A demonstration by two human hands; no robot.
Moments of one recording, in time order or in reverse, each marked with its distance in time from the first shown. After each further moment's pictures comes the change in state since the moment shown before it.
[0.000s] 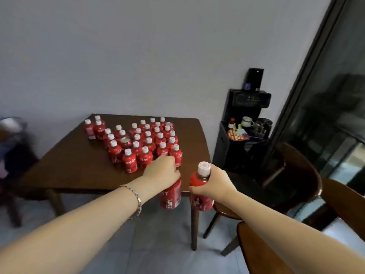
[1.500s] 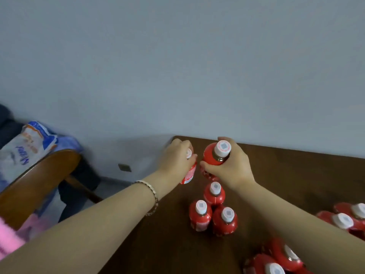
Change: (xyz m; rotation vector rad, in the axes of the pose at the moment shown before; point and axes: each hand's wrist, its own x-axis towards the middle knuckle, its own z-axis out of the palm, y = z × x) left_hand 0.555 -0.703 -0.145 -0.161 0.164 -0.204; right_hand 0.744 -0.325 0.461 0.212 0.039 -0.069
